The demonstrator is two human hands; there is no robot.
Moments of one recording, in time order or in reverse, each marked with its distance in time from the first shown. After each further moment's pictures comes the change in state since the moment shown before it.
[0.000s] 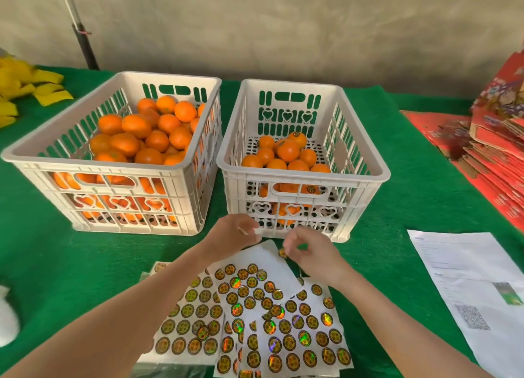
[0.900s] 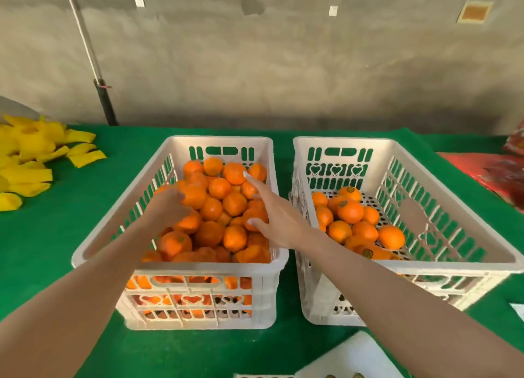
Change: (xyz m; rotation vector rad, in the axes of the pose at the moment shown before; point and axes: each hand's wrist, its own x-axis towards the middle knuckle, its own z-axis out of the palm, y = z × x) left_hand 0.112 -0.133 -0.294 0.344 0.334 -0.236; right_hand 0.255 -0.157 0.076 -0.292 0.152 -0.425
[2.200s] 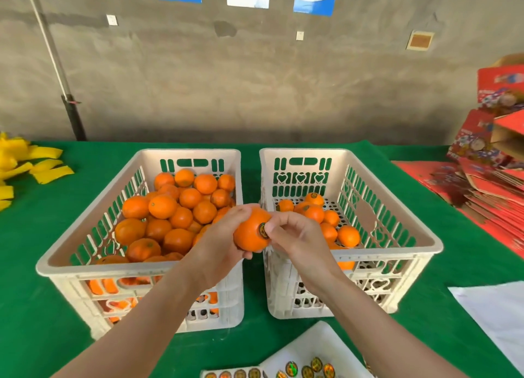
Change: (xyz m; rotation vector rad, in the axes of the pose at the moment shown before) left_hand -0.155 0.151 0.014 -1.348 -0.510 -0.040; right_hand -0.117 -0.064 -0.079 0.852 0.312 0.398
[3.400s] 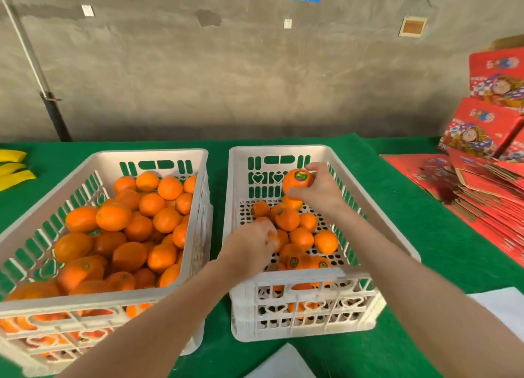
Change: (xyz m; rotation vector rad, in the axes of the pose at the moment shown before) left_hand 0.110 -0.054 0.078 1.363 -0.043 0.440; right_hand 0.140 0.027 -0.151 -0.540 0.214 0.035
